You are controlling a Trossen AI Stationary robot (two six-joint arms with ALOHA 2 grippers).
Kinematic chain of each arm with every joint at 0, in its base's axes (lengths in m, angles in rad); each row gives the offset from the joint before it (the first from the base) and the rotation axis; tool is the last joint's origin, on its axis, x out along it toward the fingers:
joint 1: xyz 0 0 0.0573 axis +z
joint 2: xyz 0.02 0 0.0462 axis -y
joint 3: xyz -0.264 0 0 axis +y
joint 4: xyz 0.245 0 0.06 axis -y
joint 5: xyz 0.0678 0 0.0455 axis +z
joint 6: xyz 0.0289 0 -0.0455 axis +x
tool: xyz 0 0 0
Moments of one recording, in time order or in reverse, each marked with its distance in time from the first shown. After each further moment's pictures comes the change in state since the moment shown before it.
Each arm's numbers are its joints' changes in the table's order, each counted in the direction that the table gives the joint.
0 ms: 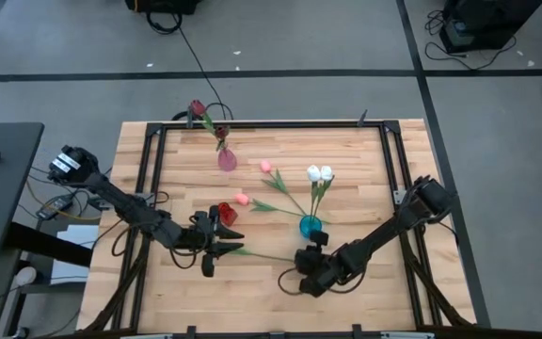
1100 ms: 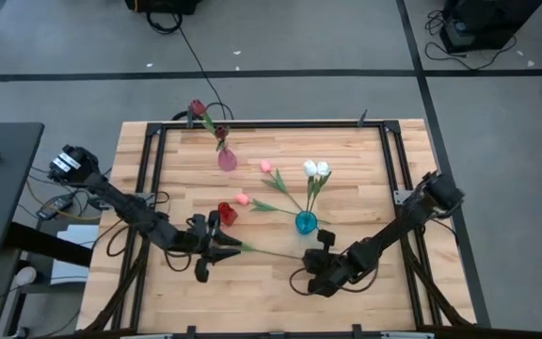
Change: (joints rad) left arm -0.037 0.000 0.000 0.073 -0.040 -0.023; right arm 0.044 0.096 0.104 0.057 -0.026 0.026
